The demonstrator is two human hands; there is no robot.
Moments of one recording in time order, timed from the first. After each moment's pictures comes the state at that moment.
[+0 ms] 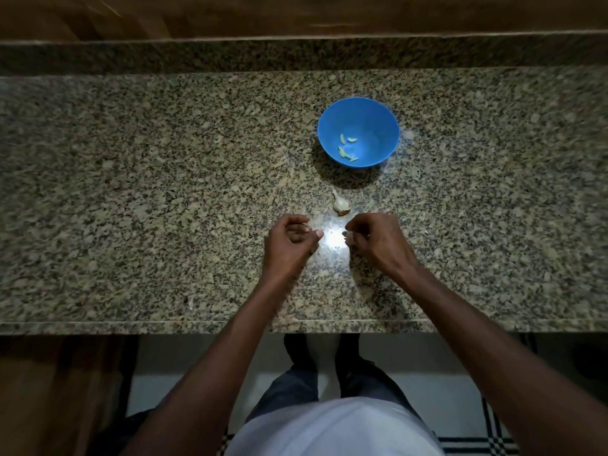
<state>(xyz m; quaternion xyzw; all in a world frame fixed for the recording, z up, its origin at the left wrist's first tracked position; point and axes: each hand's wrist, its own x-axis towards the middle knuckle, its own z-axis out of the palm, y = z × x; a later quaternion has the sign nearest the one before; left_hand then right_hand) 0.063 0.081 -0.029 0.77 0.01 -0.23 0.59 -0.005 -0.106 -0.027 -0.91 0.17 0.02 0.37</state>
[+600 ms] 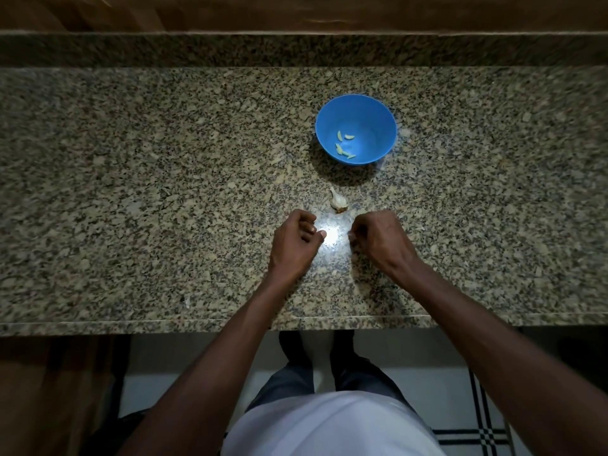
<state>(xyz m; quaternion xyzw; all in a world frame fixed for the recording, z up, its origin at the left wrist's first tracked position) 0.065 0.071 -0.050 0.85 -0.11 -0.19 0.49 -0.006 -0.111 -0.031 -0.95 0.14 0.03 0.26</state>
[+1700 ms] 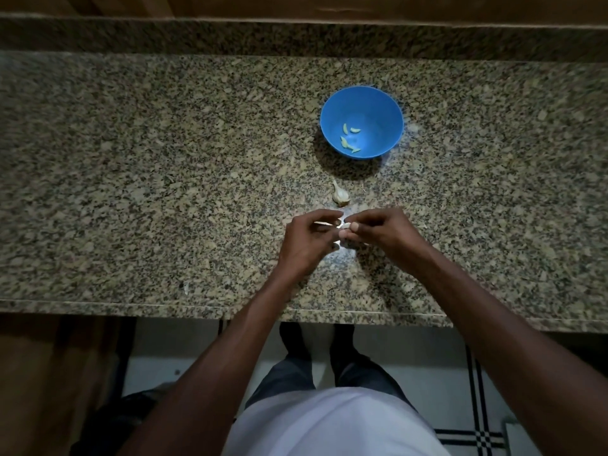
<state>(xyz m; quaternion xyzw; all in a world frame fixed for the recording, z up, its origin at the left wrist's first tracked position) 0.050 0.055 -0.027 0.76 -0.07 -0.28 0.58 -0.012 -0.125 -0.017 -0.65 0.29 0.11 0.69</state>
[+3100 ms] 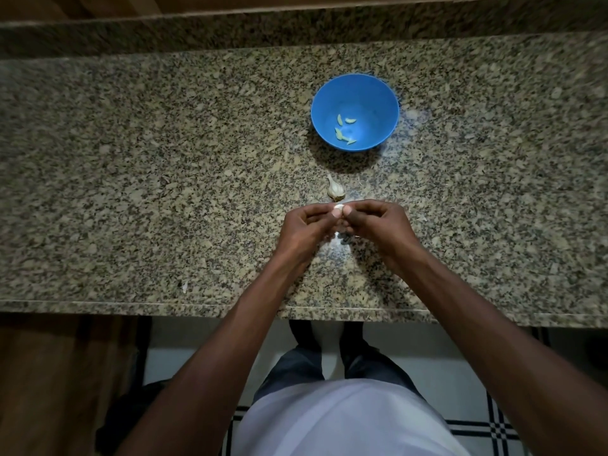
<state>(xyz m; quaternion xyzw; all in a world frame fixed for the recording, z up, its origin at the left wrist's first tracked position) 0.053 0.037 -0.017 0.66 0.09 -0.36 0.66 -0.010 -0.116 -0.019 -0.58 0.35 0.04 0.73</state>
